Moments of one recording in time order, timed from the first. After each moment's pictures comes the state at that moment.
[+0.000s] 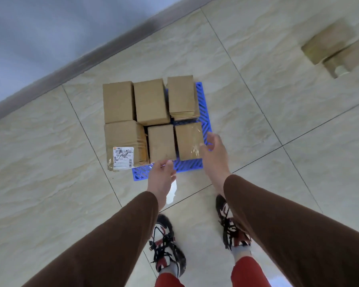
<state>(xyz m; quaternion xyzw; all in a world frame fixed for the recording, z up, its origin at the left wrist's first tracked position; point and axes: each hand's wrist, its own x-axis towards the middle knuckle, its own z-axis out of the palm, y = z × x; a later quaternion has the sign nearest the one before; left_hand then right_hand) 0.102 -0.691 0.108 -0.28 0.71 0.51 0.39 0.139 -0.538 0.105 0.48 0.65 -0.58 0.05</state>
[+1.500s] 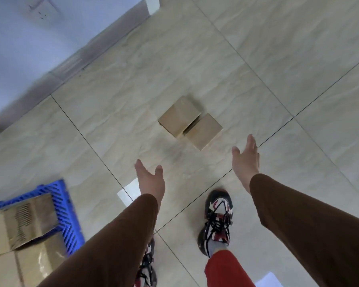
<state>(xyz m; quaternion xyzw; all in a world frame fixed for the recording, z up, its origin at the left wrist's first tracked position) 0.100 -0.004 0.046 -0.19 0.83 0.39 0.35 0.223 0.223 0.051 0.62 0.66 -0.43 0.08</state>
